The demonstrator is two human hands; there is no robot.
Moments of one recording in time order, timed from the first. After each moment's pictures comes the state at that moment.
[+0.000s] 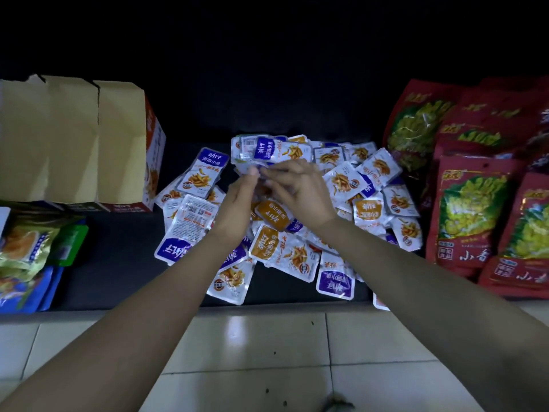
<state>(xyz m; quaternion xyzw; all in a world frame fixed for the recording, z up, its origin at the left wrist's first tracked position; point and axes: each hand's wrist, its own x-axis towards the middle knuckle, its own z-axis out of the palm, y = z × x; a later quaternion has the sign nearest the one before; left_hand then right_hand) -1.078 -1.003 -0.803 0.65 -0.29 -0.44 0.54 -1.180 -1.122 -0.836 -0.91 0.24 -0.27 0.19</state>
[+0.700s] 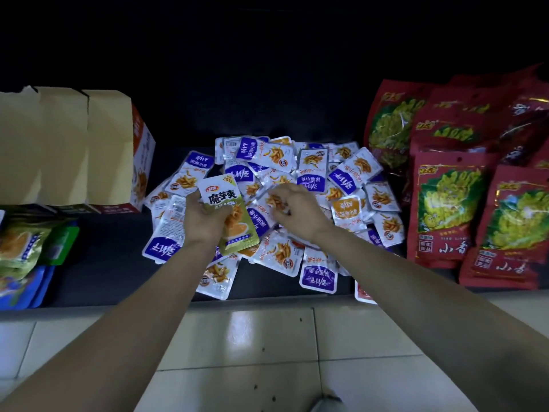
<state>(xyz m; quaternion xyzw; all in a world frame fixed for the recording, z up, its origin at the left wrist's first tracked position) -1.081 -0.990 -0.823 0.76 -0.08 -0.34 0.55 -1.223 -1.115 -0.841 -0.89 0.33 -0.05 0.31</state>
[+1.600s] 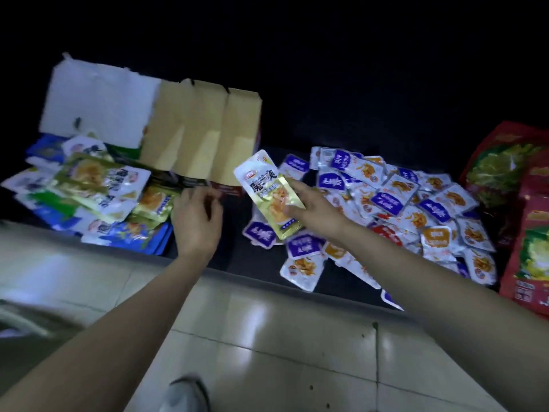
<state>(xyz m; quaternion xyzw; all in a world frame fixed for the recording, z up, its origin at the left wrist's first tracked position) -0.969 -0.840 -0.818 0.88 -0.26 -0.01 0.39 -1.107 -1.019 -0.798 -0.75 0.26 -0.01 0.60</state>
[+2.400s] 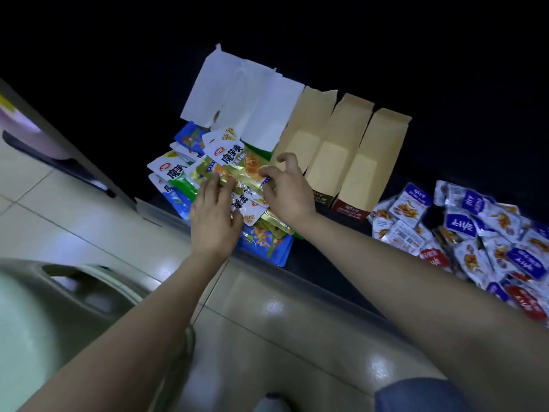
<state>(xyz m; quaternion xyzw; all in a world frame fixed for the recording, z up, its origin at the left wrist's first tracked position) -0.823 -0.691 -0.827 0.93 -0.26 0.01 0.27 -0.856 -0.852 -0.812 -0.94 0.17 -0.12 0.27</state>
